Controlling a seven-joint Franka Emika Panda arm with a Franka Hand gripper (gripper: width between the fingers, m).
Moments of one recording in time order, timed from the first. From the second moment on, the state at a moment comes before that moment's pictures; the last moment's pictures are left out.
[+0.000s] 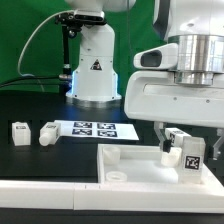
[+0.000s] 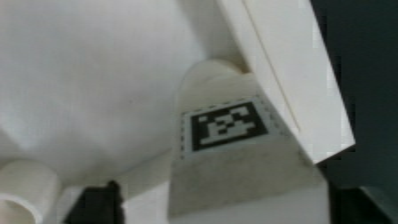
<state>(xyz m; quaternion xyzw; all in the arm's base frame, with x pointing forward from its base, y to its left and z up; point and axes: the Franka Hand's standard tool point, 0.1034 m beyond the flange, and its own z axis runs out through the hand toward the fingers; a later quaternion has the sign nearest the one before) 0.644 0.103 0.071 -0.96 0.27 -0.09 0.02</state>
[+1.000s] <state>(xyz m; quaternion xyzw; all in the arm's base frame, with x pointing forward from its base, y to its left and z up) 0.638 0.106 0.070 -0.64 0.77 -0.03 0.05</state>
